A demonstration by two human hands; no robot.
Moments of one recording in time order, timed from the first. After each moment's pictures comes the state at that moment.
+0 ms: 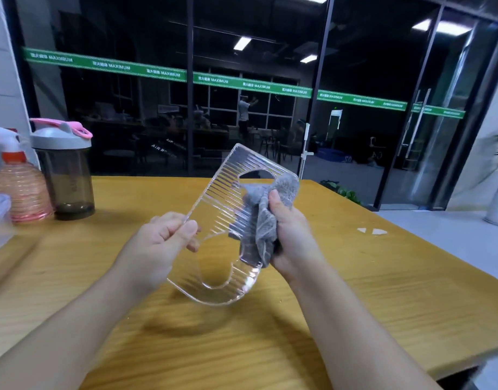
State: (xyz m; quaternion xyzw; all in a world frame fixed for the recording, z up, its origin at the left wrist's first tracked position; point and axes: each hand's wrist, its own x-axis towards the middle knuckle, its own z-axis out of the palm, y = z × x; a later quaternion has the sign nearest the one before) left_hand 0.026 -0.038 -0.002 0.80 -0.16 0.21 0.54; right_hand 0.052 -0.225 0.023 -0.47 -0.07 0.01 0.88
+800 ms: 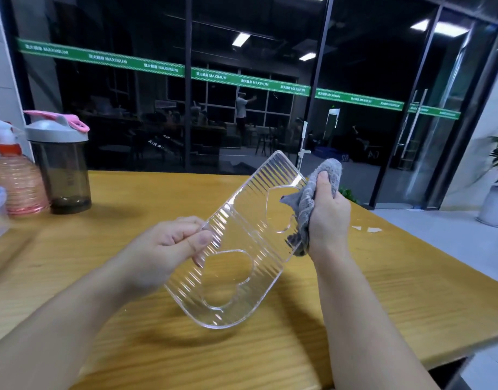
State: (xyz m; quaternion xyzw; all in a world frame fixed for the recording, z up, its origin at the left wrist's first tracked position) left_hand 0.011 -0.040 0.008 0.79 -0.30 0.08 0.53; right_hand 0.057 -0.268 0.034 -0.61 0.02 -0.30 0.73
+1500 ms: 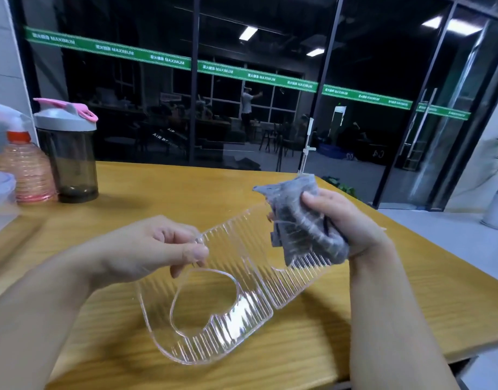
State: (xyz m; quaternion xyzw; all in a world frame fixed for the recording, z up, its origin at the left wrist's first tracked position) left_hand 0.011 -0.011 0.016 0.82 -0.31 -0.06 0.47; right_hand 0.044 -0.301 0.041 -0.66 -0.23 0.11 0.71
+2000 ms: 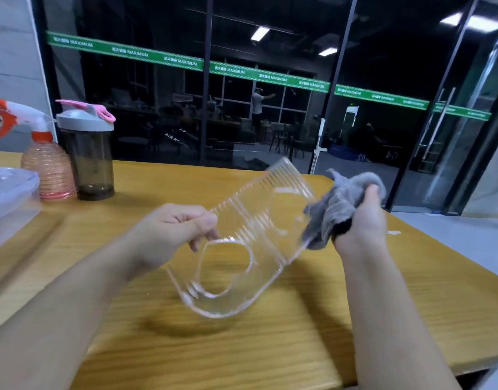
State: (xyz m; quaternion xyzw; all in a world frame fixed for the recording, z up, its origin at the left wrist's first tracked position) left_hand 0.009 -0.021 0.017 0.81 -0.24 0.08 0.53; right_hand 0.059 -0.283 0.036 -0.42 0.11 -0.16 0.89
